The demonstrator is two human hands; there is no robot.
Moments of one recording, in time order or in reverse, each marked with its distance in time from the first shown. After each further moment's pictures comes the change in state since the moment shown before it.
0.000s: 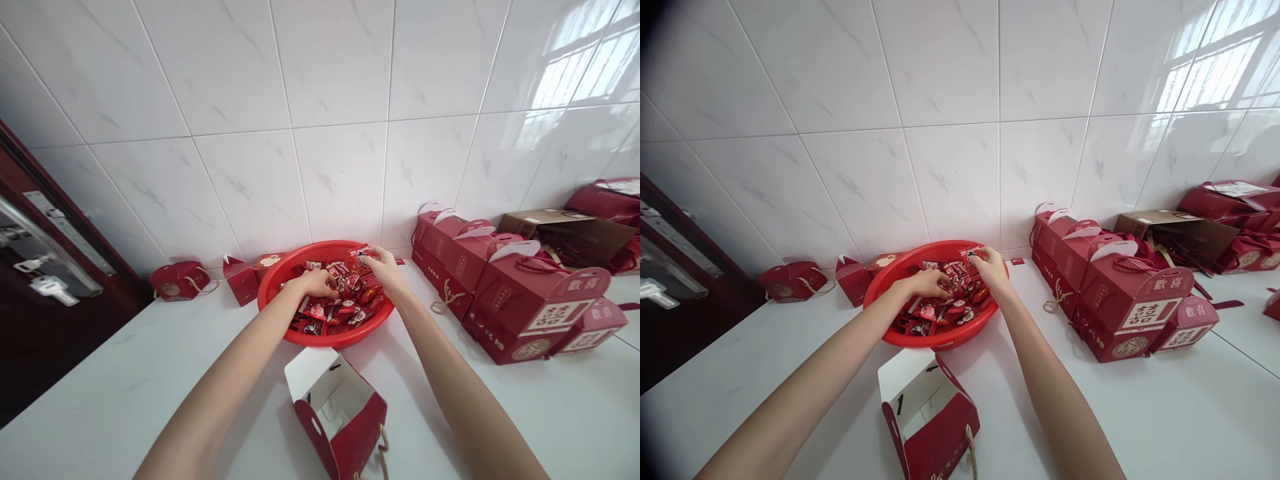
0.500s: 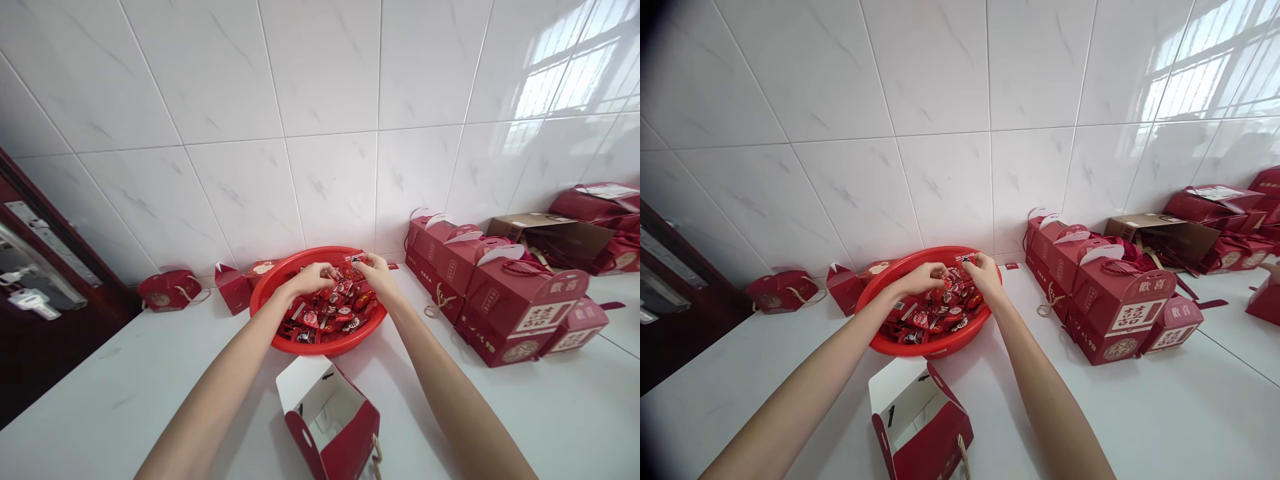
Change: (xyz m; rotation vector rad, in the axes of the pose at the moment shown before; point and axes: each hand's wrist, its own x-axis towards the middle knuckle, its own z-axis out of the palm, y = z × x) left_hand 0.004 0.002 -0.003 -0.501 0.106 0.218; right_hand 0.000 -0.001 0.001 0.025 -0.040 -0.028
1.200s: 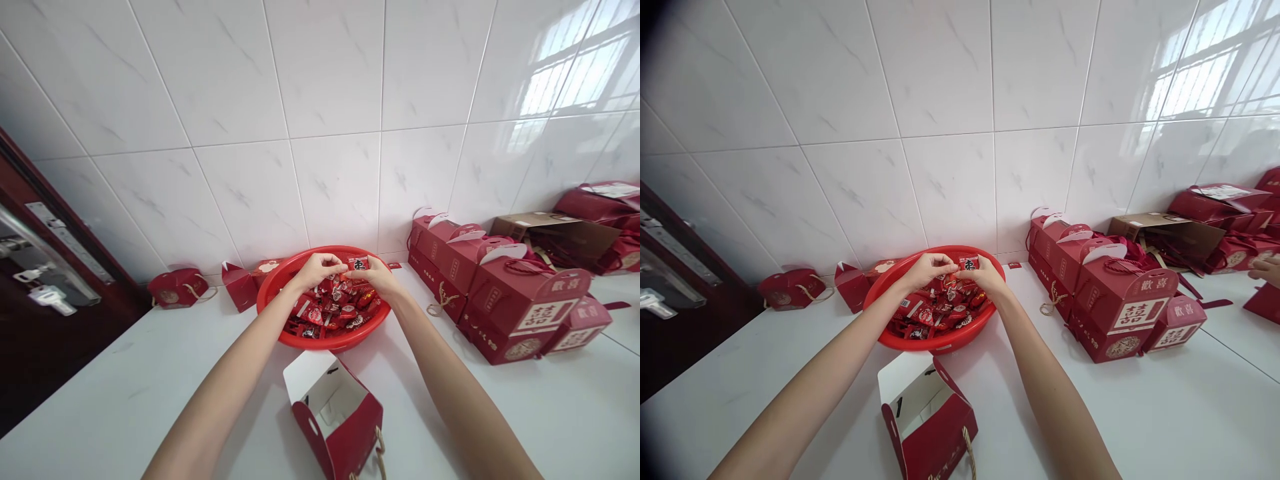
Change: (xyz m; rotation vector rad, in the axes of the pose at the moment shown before) left_hand -0.004 0.019 0.003 -0.283 0.147 0.156; right_hand -0.001 -0.006 0.000 0.146 -0.281 0.132
